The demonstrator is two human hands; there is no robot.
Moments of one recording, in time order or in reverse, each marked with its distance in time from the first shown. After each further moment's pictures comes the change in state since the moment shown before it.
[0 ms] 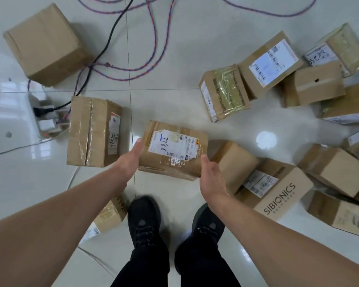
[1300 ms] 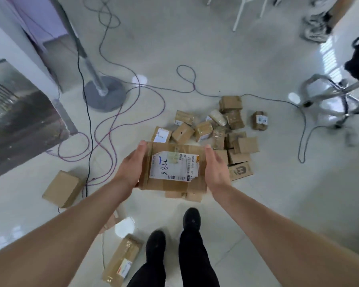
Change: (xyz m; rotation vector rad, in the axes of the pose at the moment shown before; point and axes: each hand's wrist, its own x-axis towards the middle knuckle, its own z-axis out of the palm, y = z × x) left_hand -0.526 0.118 -0.017 0.322 -0.249 0.717; right_hand -0.453 -0.107 -0.290 0.563 0.449 -0.189
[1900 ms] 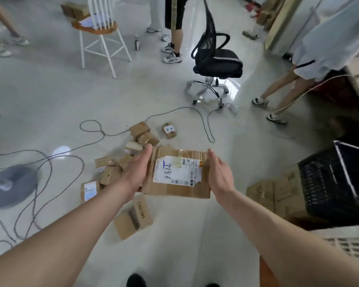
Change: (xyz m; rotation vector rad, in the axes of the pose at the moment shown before) left_hand -0.191 0.085 0.228 0.363 -0.558 0.325; right_hand -0.159 0.088 -0.277 0.343 0.575 -0.005
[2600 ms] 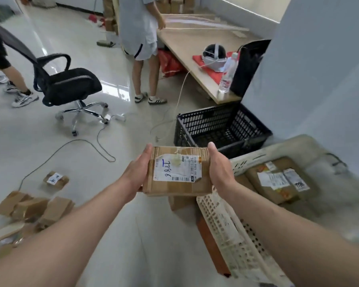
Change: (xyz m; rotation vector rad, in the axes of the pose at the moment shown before) left_hand -0.042 0.081 0.449 0.344 -0.536 0.127; right_hand -0.027 0.139 -0.406 0.236 0.562 0.216
